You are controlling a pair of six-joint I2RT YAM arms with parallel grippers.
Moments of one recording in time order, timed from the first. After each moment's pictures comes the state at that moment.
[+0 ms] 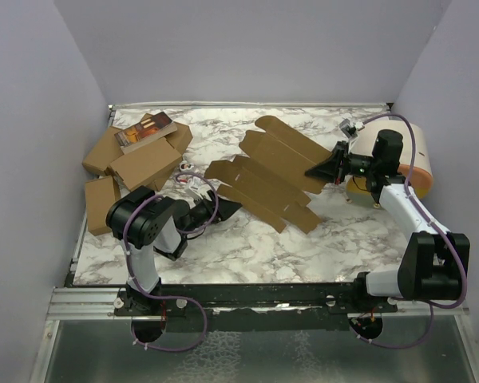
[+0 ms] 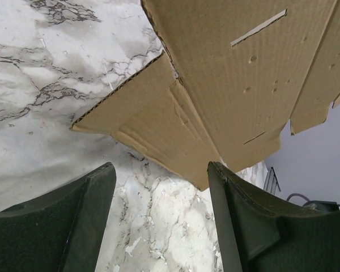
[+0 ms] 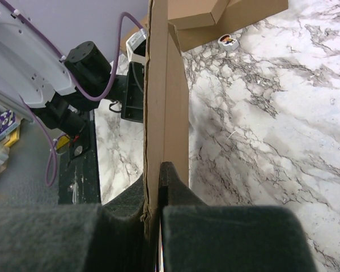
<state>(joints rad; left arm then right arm) -0.45 1.88 0.25 1.51 0.37 -0.94 -0.04 1.35 0.86 0.16 -1.33 0.15</state>
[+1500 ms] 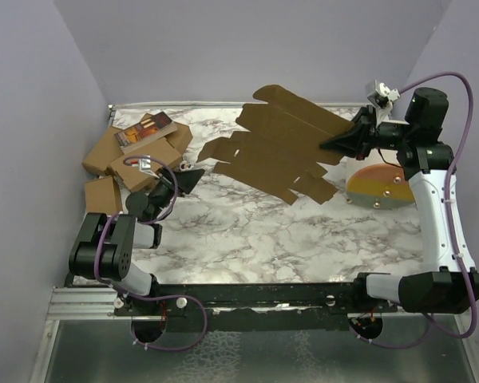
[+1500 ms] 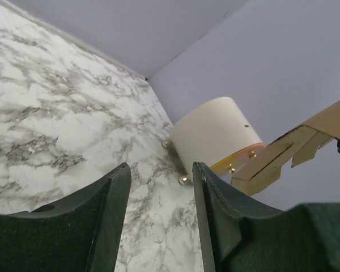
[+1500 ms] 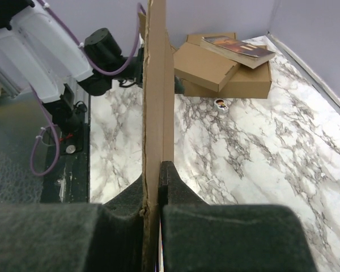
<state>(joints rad) -0.06 1.52 0.25 1.51 0.57 -1.09 -0.05 1.26 1.43 -0.48 -1.39 -0.22</state>
